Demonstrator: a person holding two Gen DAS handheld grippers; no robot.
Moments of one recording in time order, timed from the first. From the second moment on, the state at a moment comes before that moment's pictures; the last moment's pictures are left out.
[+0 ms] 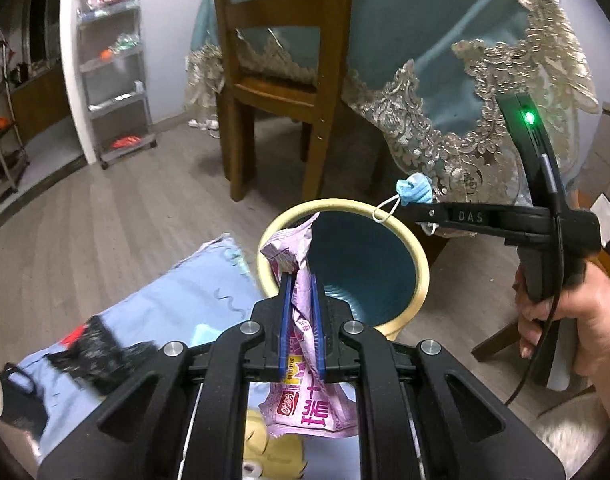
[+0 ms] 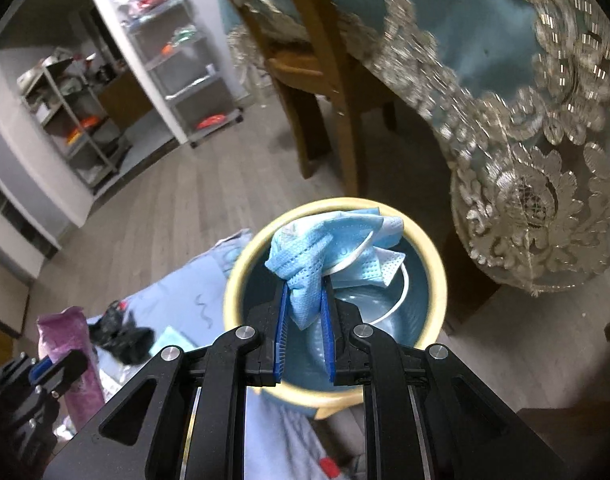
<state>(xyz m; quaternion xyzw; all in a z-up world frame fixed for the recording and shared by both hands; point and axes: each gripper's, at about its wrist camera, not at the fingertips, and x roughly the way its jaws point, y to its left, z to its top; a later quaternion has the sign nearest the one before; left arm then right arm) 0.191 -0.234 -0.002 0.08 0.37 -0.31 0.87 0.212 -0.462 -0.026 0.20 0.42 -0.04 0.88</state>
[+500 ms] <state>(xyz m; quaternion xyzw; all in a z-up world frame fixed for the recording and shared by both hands) 0.269 -0.297 -0.033 0.07 0.38 -0.33 0.86 0.220 -0.476 -0.041 0.22 0.42 -0.05 0.88</state>
